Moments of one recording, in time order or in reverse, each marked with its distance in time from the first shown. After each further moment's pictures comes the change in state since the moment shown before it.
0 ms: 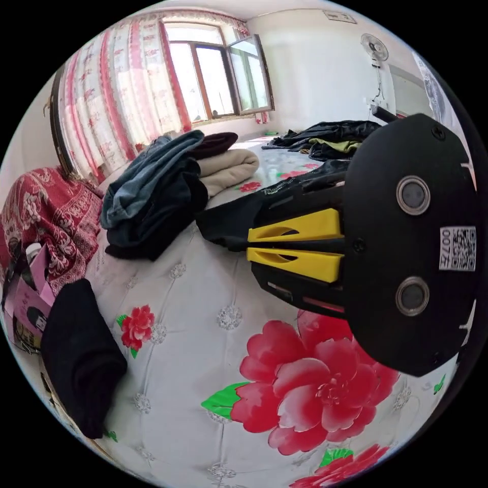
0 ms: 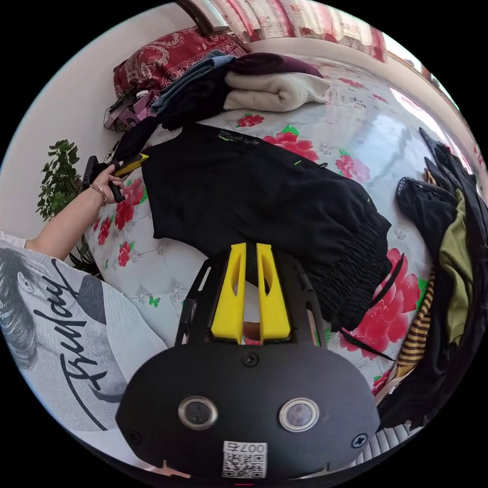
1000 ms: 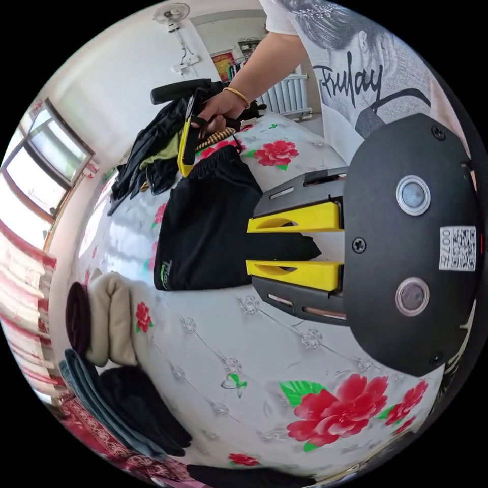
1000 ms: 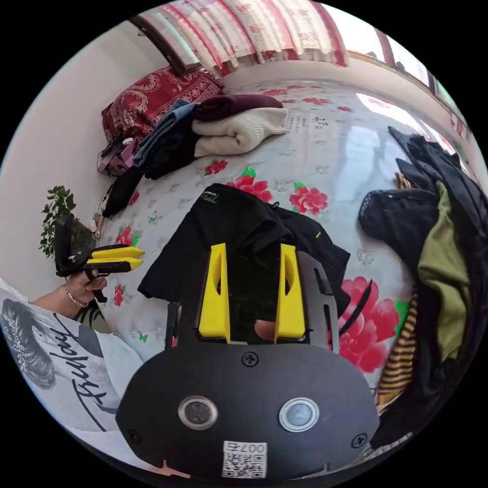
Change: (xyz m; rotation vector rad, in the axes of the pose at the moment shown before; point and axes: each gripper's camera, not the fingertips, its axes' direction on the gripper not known) left arm 0.160 0.146 0.059 -0.509 -0.086 0.656; right arm 0.074 -0.065 -0.045 0.139 0.001 0.035
